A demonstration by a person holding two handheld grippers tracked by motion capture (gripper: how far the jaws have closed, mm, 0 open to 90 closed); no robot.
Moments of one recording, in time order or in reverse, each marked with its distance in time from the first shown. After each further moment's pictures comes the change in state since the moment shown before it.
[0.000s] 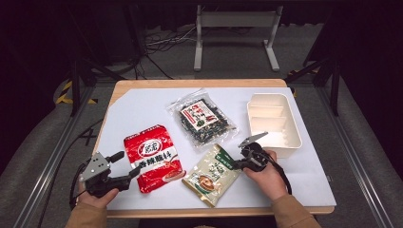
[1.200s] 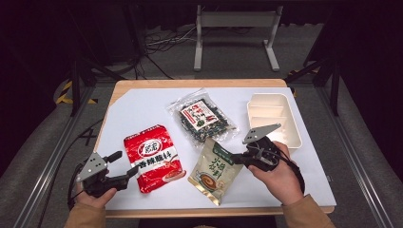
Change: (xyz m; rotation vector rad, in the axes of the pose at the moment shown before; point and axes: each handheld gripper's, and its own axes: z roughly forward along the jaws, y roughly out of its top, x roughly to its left) left arm 0.003 -0.001 -0.003 -0.012 0.010 -0.017; right arm 0.057 0.034 -0.089 -0.111 0.003 -0.201
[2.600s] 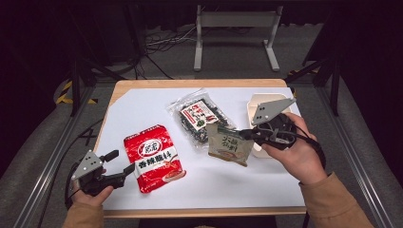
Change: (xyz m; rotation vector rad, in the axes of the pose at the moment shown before) left arm 0.009 -0.002 -0.003 -0.014 0.011 -0.048; right arm -0.008 0.056 -0.065 -0.013 -0.113 -0.287
